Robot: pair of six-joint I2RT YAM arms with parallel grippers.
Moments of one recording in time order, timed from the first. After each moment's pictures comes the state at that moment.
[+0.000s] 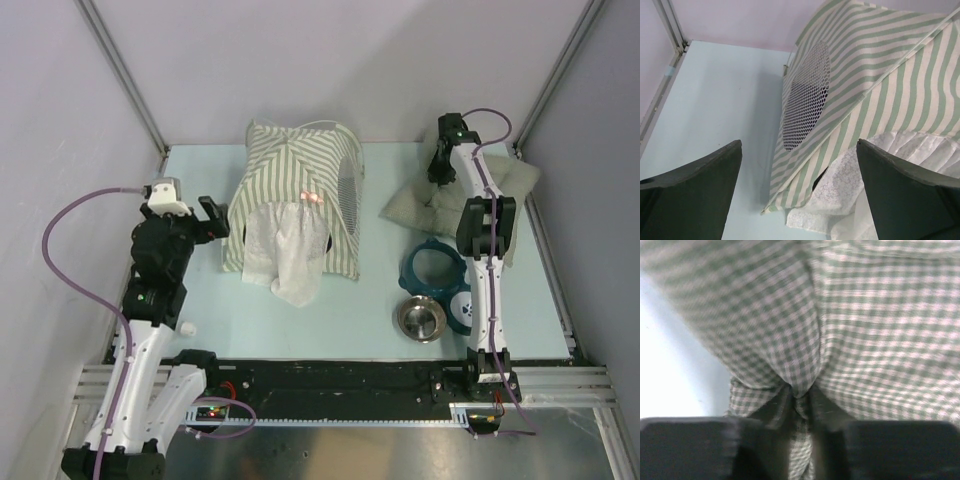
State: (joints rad) left arm -0.08 0.71 0.78 -0.20 -0.03 -0.18; right arm 0.04 2.63 2.50 -0.94 0.14 0.47
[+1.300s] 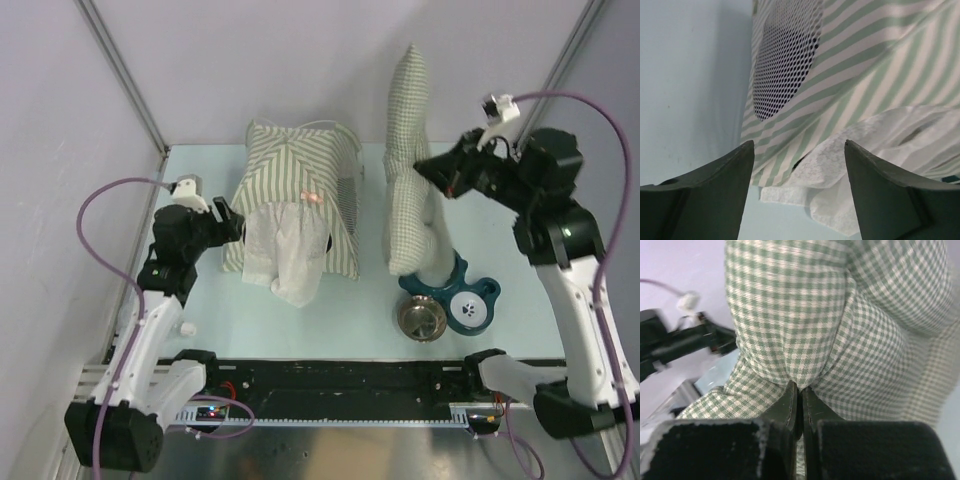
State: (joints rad) left arm -0.08 0.84 0.76 -0.22 0.10 -0.29; right arm 0.26 1.18 1.61 -0.56 -0.48 0.25
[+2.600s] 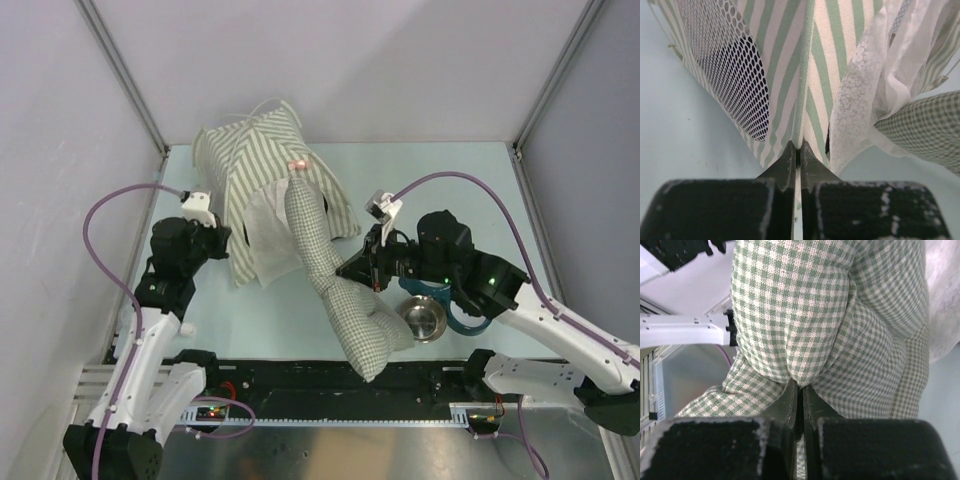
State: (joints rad) left arm -0.09 0.79 0.71 -0.27 0.16 -0.05; right arm 0.95 1.00 1.13 -0.41 -0.29 0.34
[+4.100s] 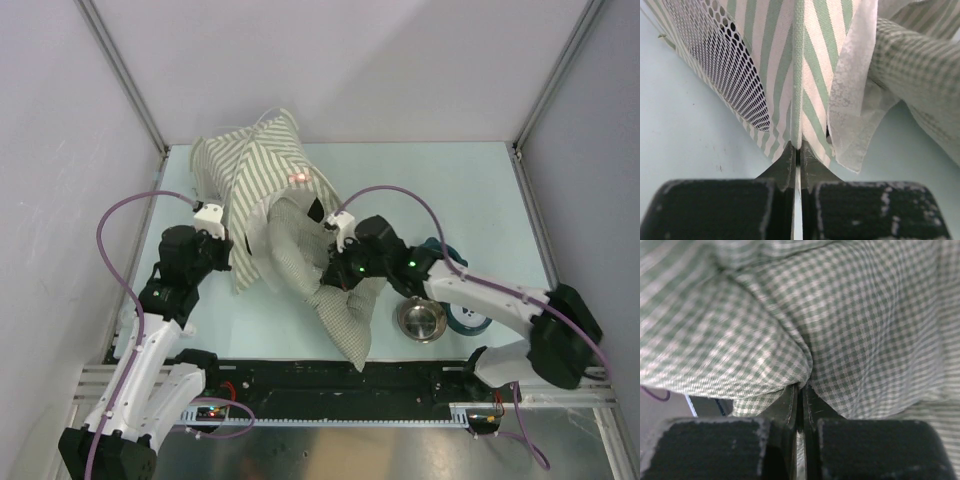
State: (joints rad) left arm -0.16 0.74 0.67 -0.35 0.09 0.06; right arm 0.88 1.32 0.93 -0.14 -0.30 0.24
